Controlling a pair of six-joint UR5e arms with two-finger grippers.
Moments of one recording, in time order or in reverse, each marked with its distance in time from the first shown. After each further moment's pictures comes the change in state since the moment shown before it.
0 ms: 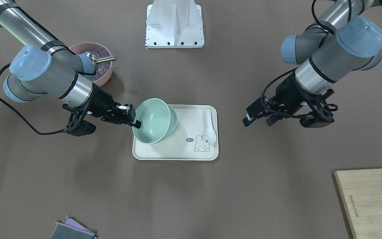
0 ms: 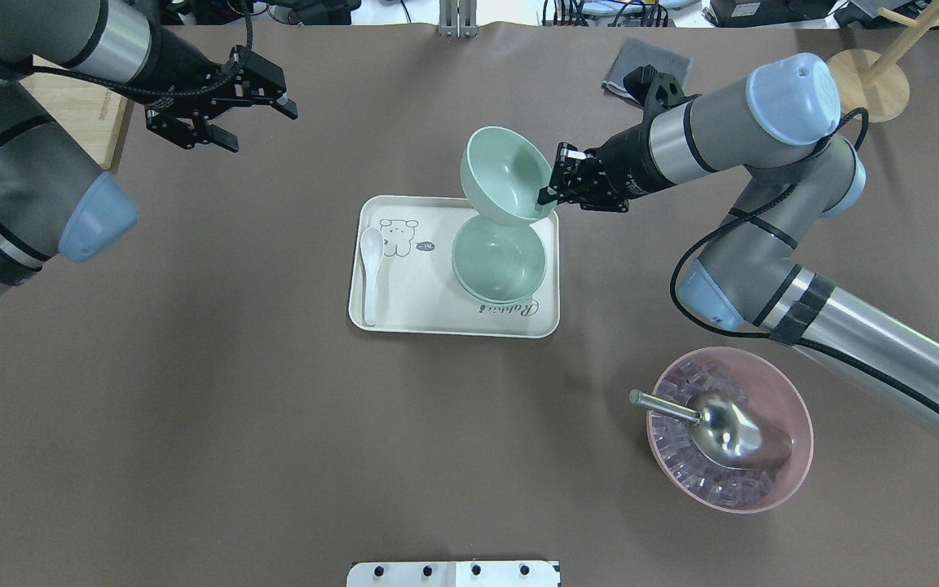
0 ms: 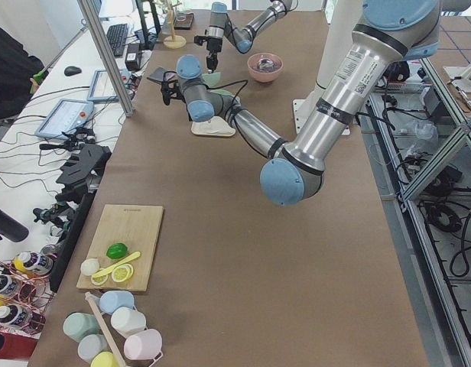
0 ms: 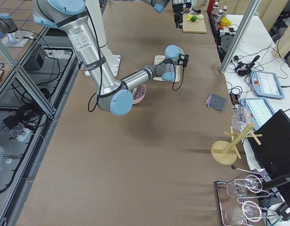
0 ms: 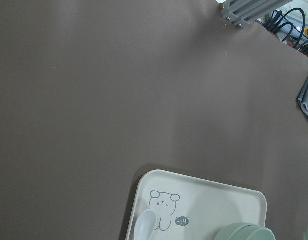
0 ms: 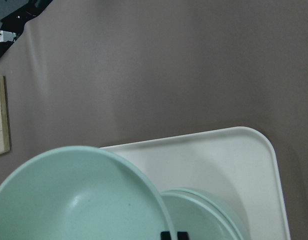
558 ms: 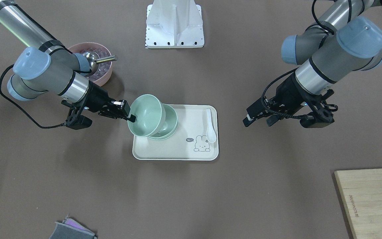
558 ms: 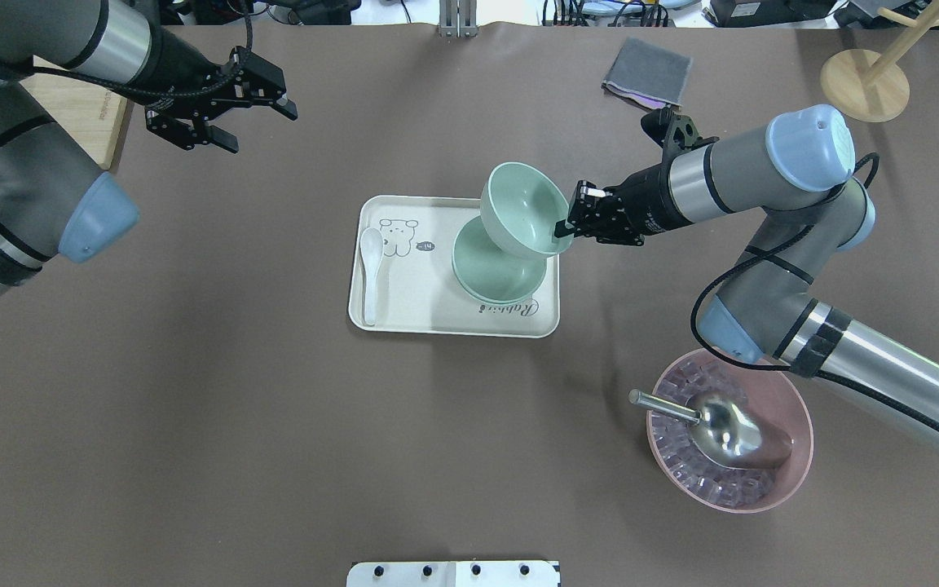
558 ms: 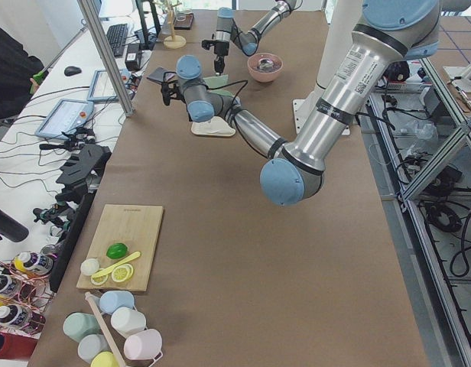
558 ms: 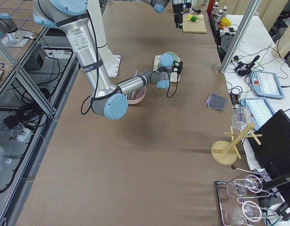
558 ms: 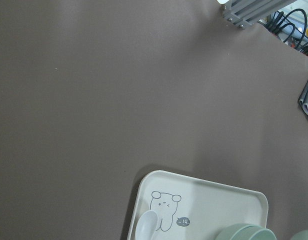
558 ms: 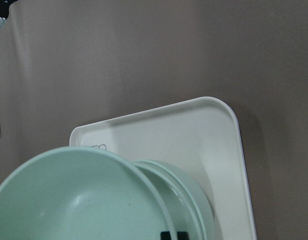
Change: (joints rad) left arm 0.001 0.000 0.001 0.001 0.000 0.000; right arm -0.040 -0.071 0.006 0.097 -0.009 0.009
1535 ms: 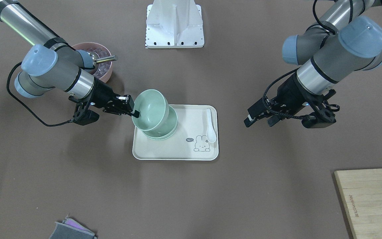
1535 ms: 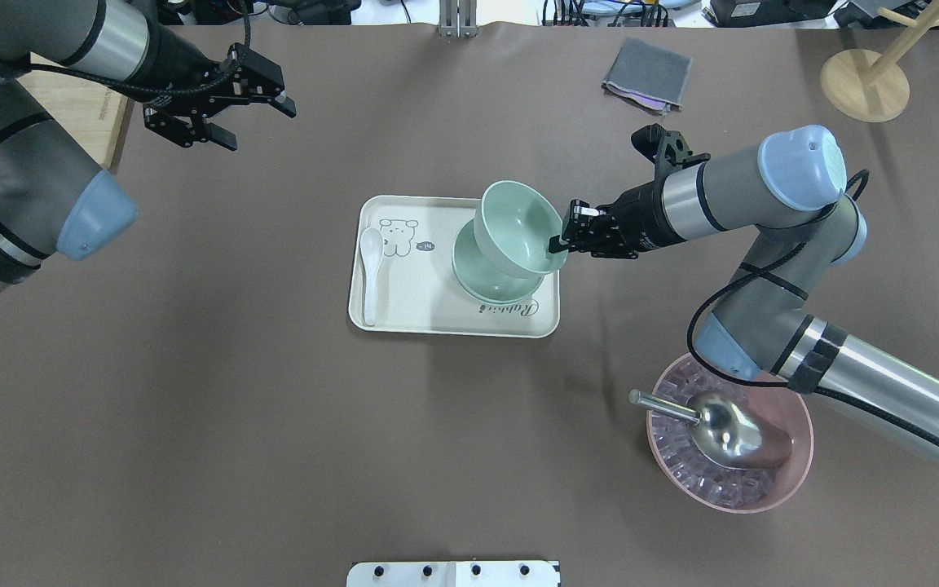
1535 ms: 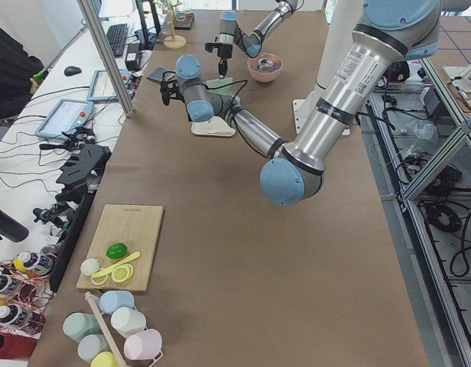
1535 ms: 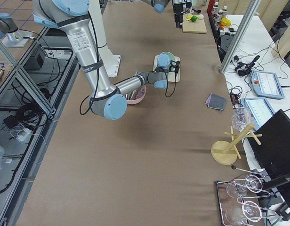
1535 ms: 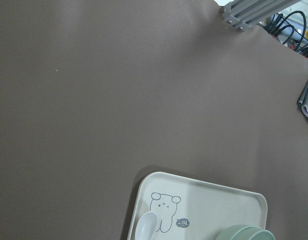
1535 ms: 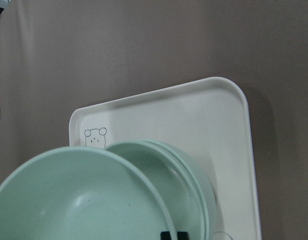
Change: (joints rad) left arm -0.005 0.000 0.001 0.000 -0.002 0.000; right arm -0.034 -0.010 0.015 0.001 -0.029 -0.047
